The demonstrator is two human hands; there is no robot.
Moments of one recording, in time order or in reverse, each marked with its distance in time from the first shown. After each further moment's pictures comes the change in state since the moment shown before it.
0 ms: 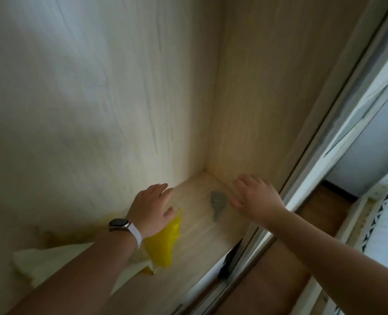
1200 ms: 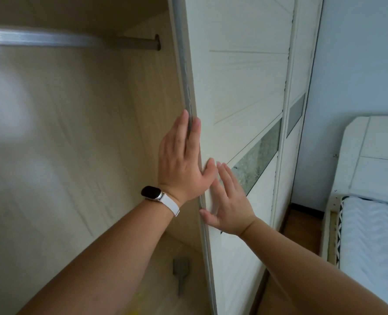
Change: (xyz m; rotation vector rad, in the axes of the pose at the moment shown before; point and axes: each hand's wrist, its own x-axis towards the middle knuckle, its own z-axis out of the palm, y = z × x) left_hand 0.235 0.306 -0.157 -0.086 0.968 0.493; right_hand 0.030 0.197 -0.058 0.138 0.846 -0.128
